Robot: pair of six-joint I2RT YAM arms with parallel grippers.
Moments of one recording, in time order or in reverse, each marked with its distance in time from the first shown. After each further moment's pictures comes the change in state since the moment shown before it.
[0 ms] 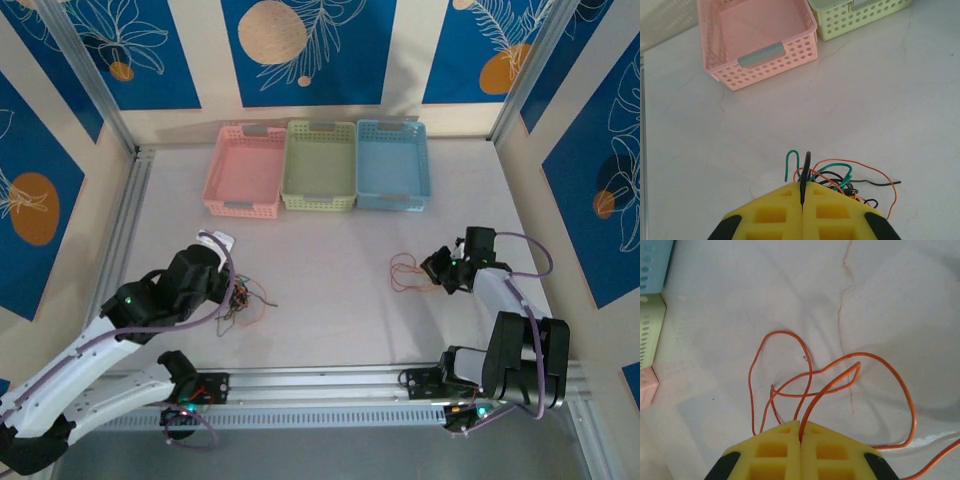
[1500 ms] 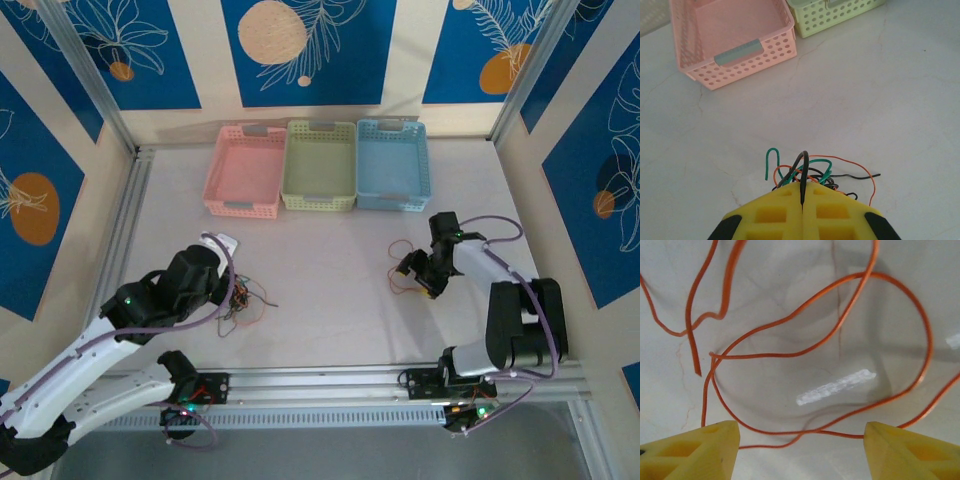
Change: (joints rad) left arm 0.000 -0.014 -0.003 0.001 0.083 0.000; right arm 0.242 0.213 0.212 -0.334 0.221 -0.006
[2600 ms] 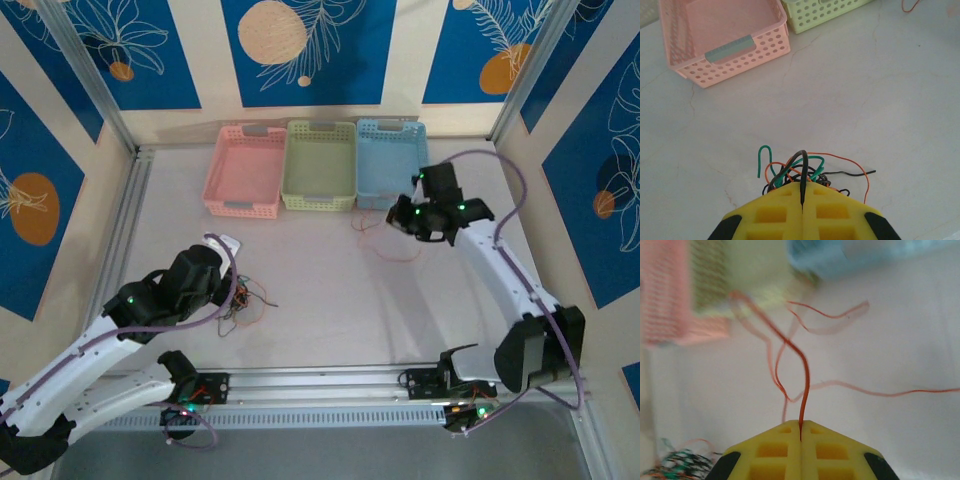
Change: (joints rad) left arm 0.000 0.010 -0.007 0.003 0.023 0.000; right arm 0.162 -0.132 0.449 -0.031 -0.005 -0.084
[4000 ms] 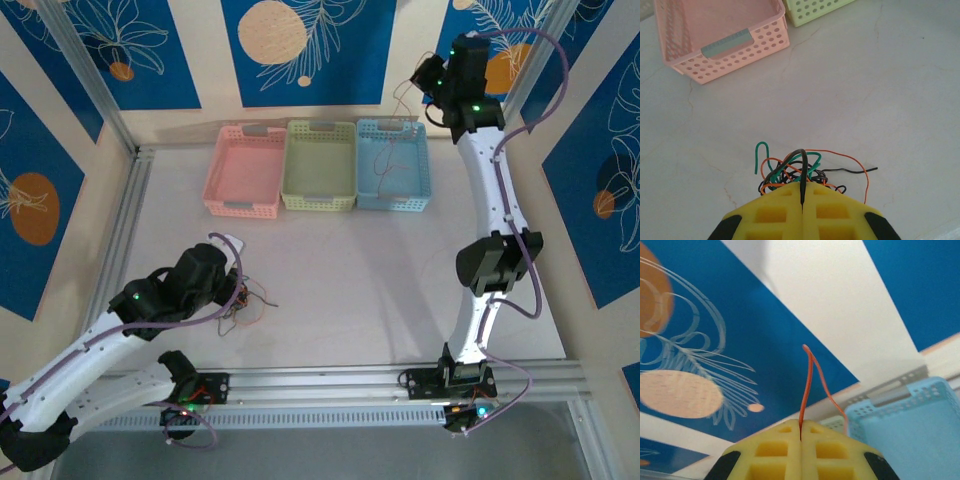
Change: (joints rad) left arm 0.000 0.029 -0.001 0.000 -0.001 0.000; right arm -0.140 0.666 1.053 0.152 0.245 0.057
